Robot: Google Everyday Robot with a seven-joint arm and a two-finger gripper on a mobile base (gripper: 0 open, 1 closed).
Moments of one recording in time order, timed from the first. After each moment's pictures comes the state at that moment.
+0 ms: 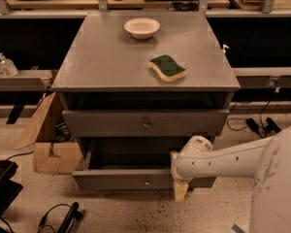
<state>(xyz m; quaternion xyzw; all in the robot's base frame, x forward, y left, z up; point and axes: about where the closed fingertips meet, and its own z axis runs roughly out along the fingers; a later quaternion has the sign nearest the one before) 0.546 -0.135 0.432 -0.71 0.68 -0.06 0.13</state>
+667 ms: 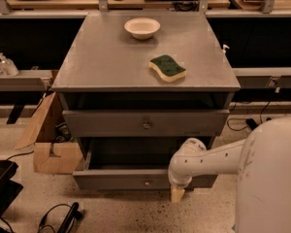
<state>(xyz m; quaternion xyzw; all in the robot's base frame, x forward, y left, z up) 0.529 -0.129 0.400 -0.71 0.70 -0.03 0.08</state>
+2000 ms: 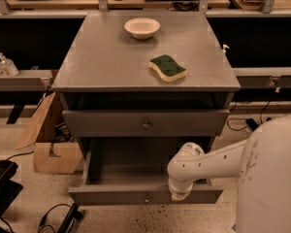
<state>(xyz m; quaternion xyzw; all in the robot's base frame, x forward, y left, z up) 0.485 -0.130 0.400 -0.69 0.72 -0.01 0.03</state>
